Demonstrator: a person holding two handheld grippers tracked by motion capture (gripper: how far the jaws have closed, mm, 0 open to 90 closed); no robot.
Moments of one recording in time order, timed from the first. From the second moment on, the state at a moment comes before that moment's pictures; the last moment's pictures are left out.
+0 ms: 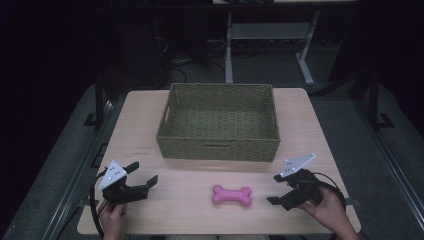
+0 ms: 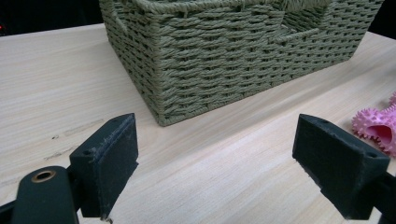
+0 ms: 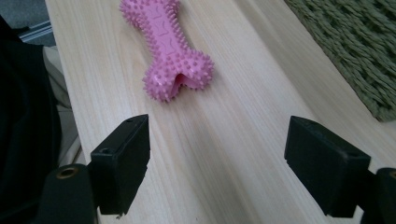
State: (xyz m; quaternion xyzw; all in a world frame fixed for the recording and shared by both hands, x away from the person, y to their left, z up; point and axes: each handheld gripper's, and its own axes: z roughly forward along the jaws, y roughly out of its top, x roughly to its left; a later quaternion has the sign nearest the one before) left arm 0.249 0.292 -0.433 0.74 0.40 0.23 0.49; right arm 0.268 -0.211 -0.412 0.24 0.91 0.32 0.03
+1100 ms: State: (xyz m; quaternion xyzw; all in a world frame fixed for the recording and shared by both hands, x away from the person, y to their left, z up) left arm 0.250 0.292 -0.432 0.74 0.39 0.23 0.49; right arm 0.283 -0.140 -0.397 0.15 0.95 0.29 0.00
